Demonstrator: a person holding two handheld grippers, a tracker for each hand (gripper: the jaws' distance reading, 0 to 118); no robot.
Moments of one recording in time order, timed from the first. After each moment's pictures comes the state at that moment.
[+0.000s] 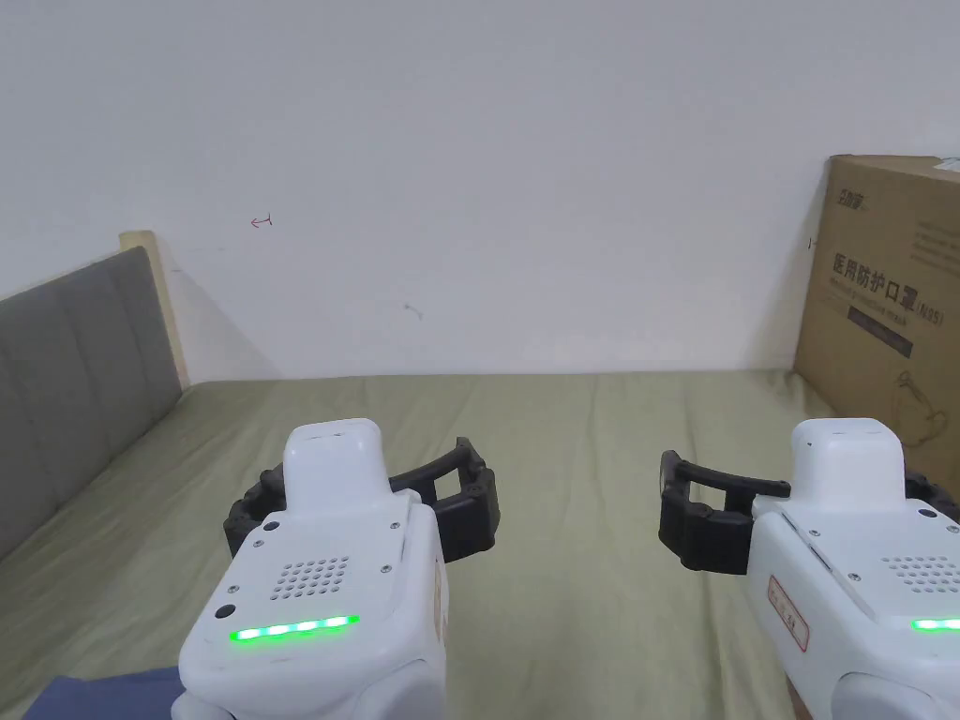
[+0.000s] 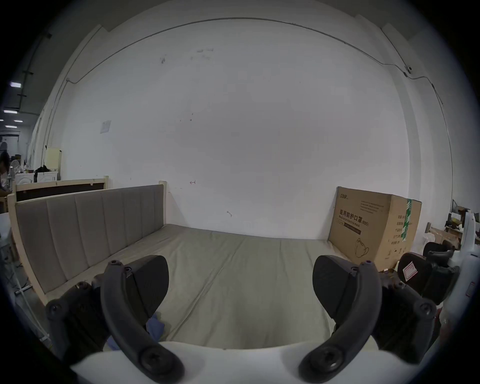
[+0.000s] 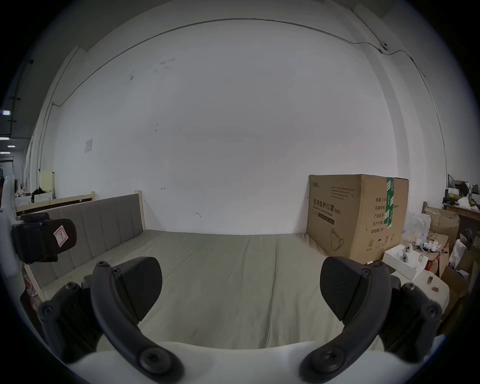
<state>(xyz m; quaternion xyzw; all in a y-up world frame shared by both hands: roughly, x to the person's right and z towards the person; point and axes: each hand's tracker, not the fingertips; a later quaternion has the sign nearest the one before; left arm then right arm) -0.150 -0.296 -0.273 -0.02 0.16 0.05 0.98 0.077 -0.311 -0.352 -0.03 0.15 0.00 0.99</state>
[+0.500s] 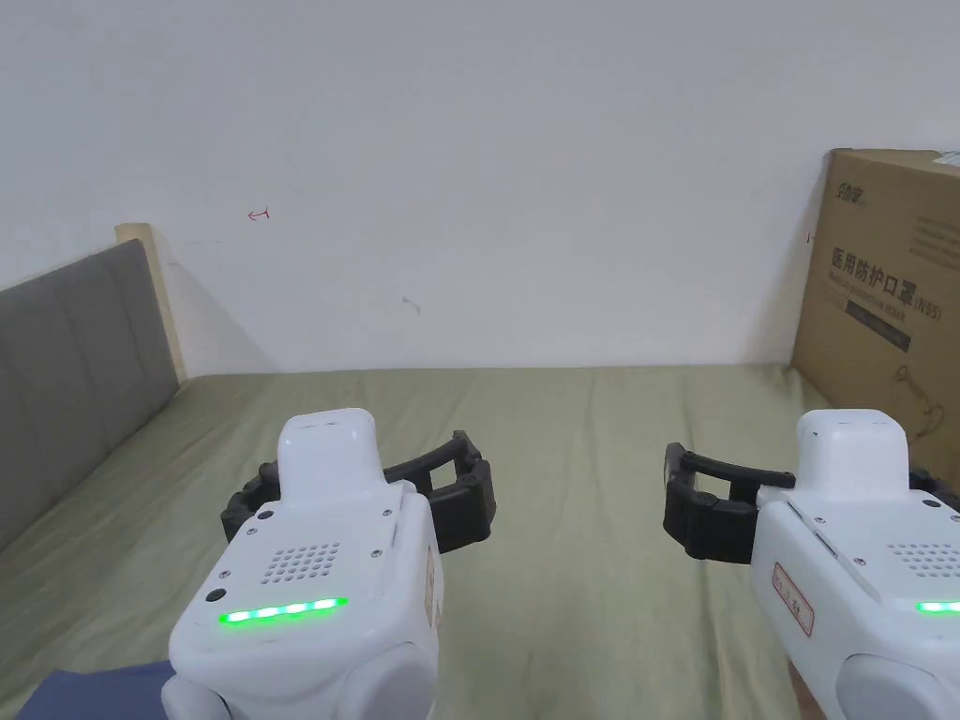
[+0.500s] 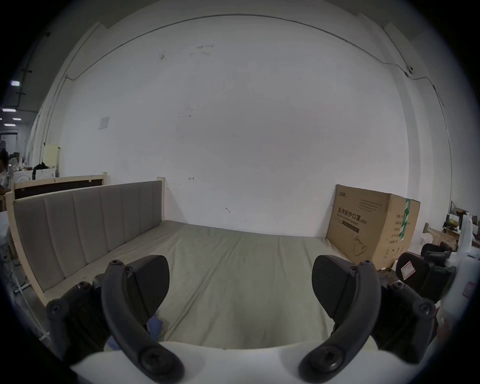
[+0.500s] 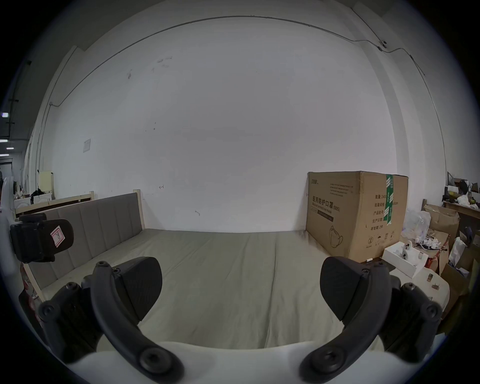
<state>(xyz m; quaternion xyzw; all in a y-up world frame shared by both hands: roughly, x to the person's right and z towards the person) -0.155 -0.294 -0.274 -0.03 0.16 0.06 0.99 0.080 -0.311 -0.358 -0.04 0.15 -0.01 0.99</state>
